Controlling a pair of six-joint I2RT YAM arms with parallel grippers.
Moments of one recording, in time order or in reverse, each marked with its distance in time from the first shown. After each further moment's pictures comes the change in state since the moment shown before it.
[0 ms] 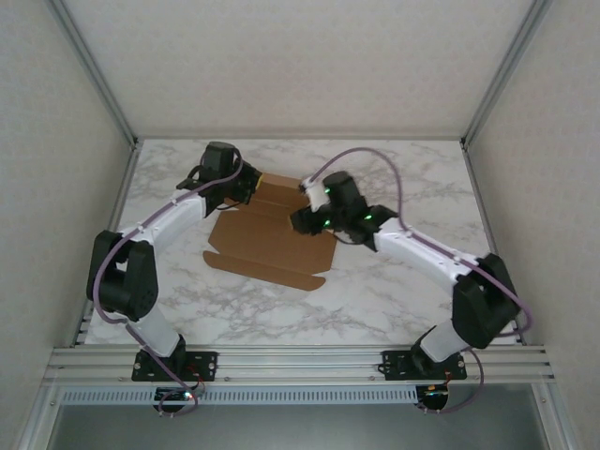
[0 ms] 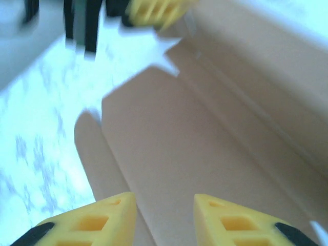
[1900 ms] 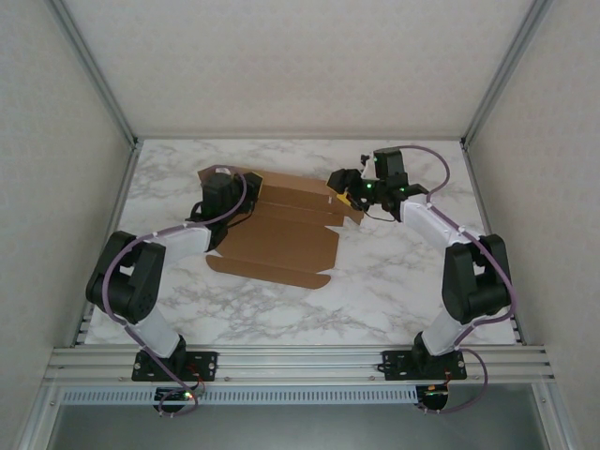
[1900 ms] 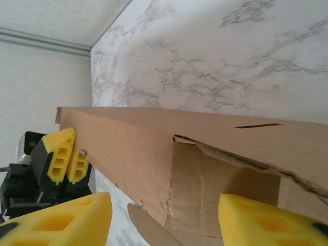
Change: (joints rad) left arm -0.029 -0.022 -0.398 0.745 -0.069 -0.019; right arm -0.351 0.166 0.041 0.068 -0.311 0.643
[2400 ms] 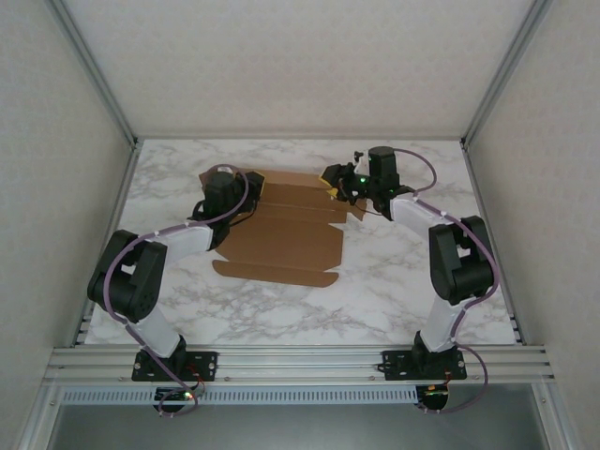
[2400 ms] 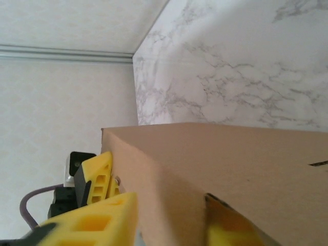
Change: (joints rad) left arm -0.014 0.011 0.018 -0.003 -0.008 -0.012; right arm 0.002 0.143 0.000 0.331 -0.119 0.266
